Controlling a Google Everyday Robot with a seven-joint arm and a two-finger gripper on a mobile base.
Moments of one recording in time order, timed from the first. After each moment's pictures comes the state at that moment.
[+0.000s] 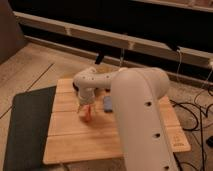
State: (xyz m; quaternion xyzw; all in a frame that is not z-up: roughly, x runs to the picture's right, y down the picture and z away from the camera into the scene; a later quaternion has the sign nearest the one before) arm -0.103 0.137 0.888 -0.34 0.19 0.57 0.72
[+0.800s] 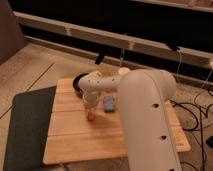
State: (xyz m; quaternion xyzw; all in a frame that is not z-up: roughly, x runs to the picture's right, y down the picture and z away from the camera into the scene) arm -0.094 0.152 0.891 -0.35 0.19 0.55 0.74
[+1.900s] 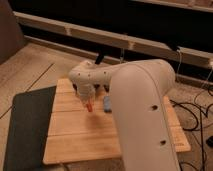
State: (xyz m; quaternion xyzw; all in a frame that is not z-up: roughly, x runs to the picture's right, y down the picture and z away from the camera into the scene) arm -0.101 0.091 0.856 -0.27 0.19 0.54 0.78
